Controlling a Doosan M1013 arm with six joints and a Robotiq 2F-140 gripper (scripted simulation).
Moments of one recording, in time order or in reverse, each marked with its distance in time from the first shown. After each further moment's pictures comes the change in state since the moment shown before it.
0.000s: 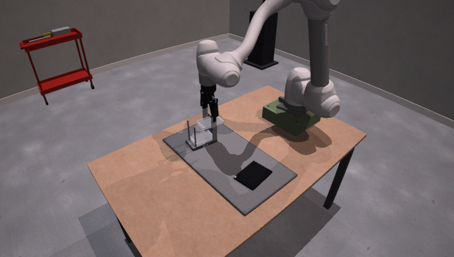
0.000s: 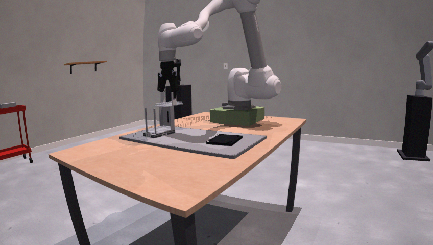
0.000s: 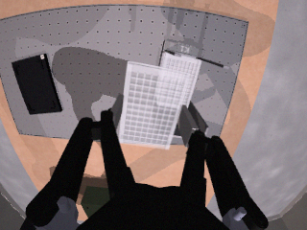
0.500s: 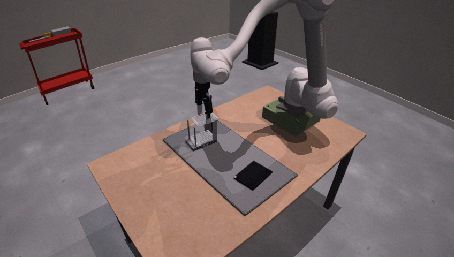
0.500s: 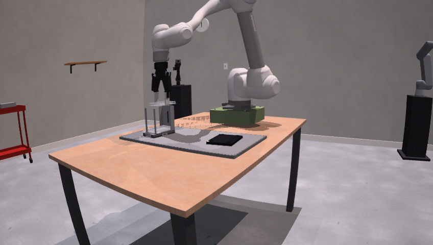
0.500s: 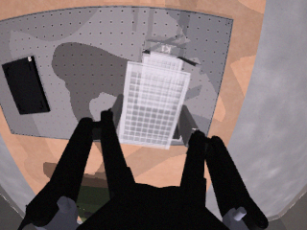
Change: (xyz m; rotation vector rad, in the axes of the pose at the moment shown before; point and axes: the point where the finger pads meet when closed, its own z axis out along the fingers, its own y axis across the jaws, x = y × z) arm 0.009 0.042 -0.001 0.000 0.000 0.000
